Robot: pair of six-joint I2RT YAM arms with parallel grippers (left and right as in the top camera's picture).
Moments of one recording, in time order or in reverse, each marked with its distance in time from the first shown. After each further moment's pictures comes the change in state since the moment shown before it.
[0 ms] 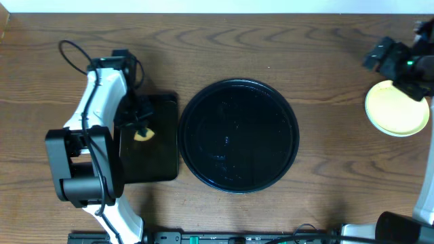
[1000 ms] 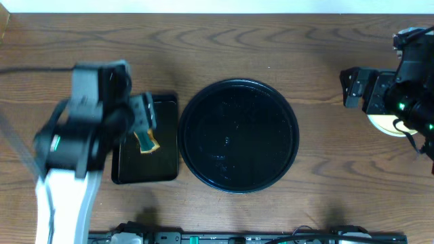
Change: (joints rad) left arm -0.164 -0.803 0.023 -0.008 0.024 0.171; right arm 0.209 -0.327 0.000 -0.019 0.001 -0.264
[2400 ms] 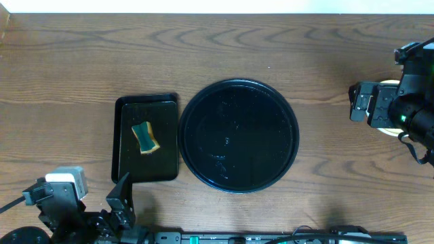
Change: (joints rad) left arm -0.017 -0.555 0.006 -0.162 -0.005 0.029; right arm 0.000 -0.011 0.000 -0.116 0.120 -0.027
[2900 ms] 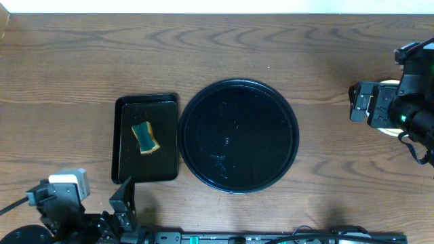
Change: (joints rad) left arm 0.000 0.000 -0.001 -0.022 0.000 0.003; right arm 0.000 0.000 0.000 0.000 0.000 0.000
